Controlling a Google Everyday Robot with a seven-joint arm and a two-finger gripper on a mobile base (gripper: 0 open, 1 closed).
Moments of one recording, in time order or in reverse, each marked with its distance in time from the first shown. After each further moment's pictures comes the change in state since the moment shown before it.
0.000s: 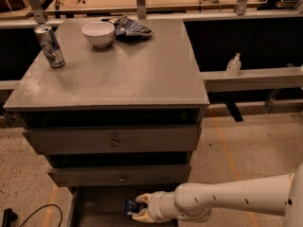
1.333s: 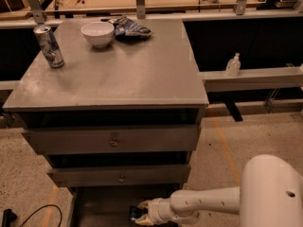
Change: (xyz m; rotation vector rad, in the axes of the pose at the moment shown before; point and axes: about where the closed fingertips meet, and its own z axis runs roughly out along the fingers) arm 0.112 -0.020 0.113 -0.027 0.013 0.017
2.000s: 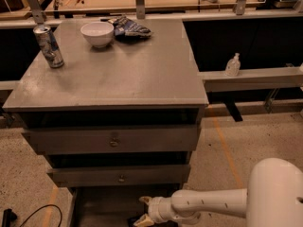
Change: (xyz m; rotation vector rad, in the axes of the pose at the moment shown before) arm -0.010 -0.006 -0.007 0.029 -0.028 0.013
